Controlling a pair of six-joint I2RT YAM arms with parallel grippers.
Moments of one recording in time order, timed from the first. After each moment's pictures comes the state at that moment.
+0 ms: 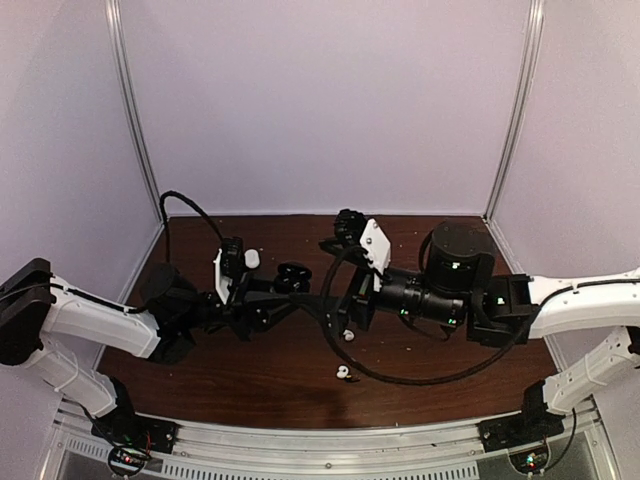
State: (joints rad) left arm -0.93 1.42 0.50 1.33 0.66 -0.33; right arm 1.25 1.29 0.99 0.29 0.07 -0.10
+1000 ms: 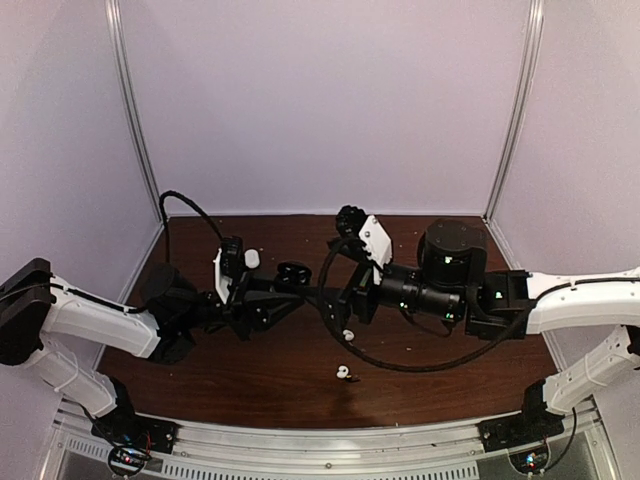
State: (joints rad) left arm -0.93 1.42 0.50 1.33 0.65 -0.33; right arm 1.21 1.29 0.99 0.23 0.10 -0.06
